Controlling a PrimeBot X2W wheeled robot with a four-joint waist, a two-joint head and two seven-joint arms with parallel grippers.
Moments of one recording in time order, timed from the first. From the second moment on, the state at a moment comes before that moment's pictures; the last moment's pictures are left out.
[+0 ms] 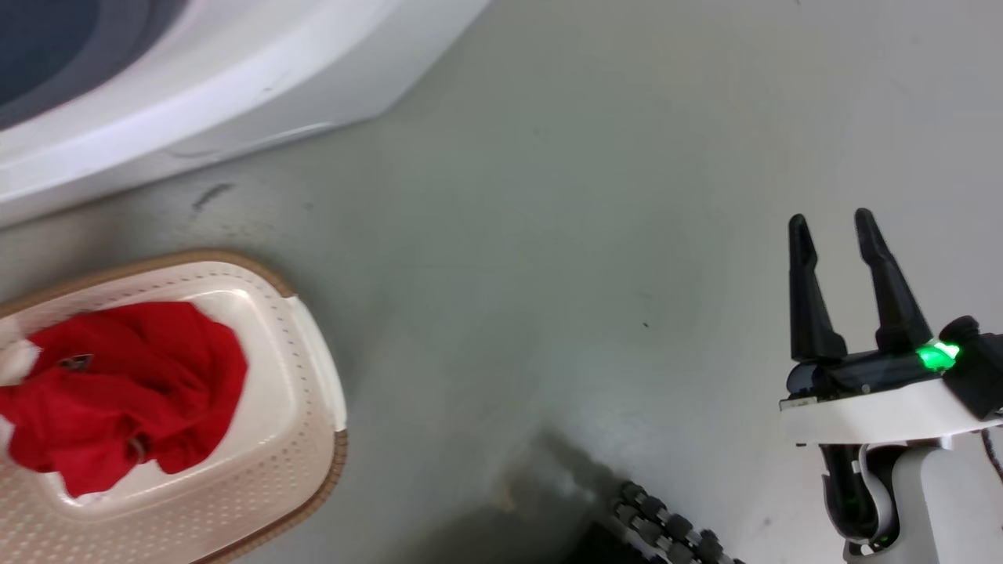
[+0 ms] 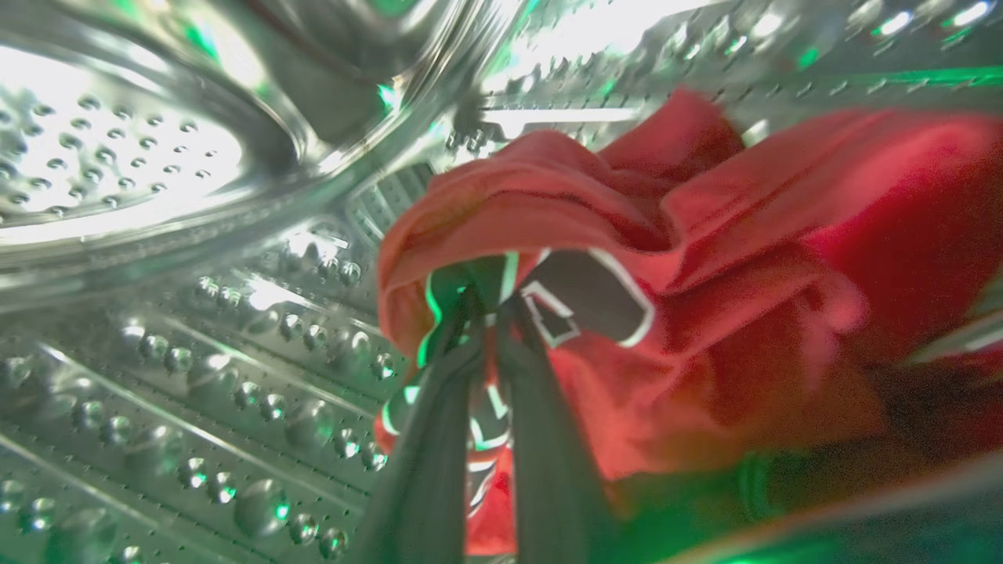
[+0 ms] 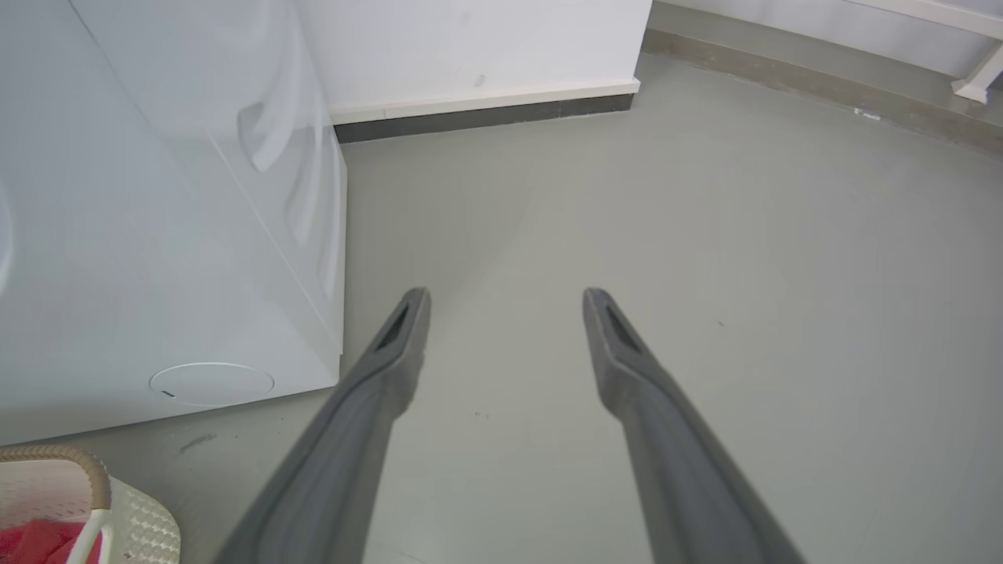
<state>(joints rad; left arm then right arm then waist) -1.58 0.74 -0.78 0.82 -0.53 -0.13 0.37 -0.20 -0.05 0.04 0.00 0.28 0.13 -0.26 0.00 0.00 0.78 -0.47</state>
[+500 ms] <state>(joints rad) -1.25 0.61 -0.75 0.91 -0.59 -0.07 -0.19 -0.19 -0.05 -0.03 0.02 0.17 0.13 -0.26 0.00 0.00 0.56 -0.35</state>
